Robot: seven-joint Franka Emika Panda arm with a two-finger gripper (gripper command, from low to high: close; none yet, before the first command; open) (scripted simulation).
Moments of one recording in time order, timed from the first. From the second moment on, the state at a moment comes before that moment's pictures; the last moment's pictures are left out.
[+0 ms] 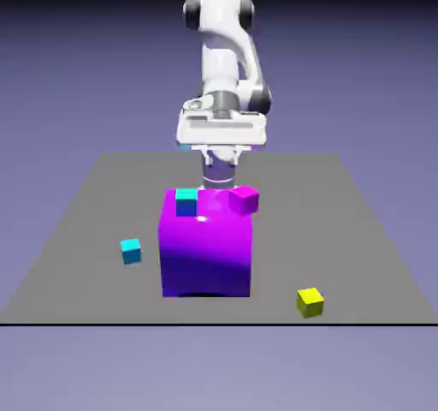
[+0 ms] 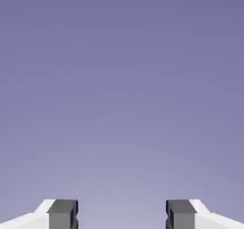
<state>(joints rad) 0.03 -0.57 -0.04 -2.77 0.03 3.00 0.72</state>
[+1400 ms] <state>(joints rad) 0.02 0.06 -0.64 -2.43 0.22 2.32 0.78</state>
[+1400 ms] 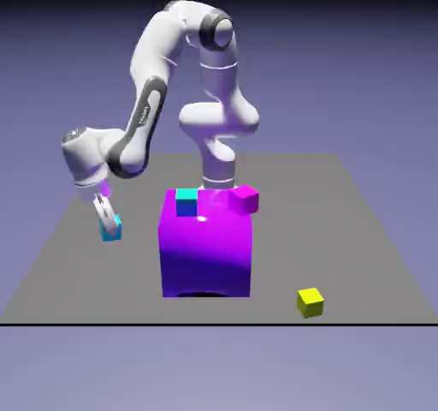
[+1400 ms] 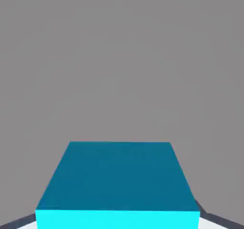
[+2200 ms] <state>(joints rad) 0.37 -0.39 -0.10 -2.53 -0.26 1.93 0.08</state>
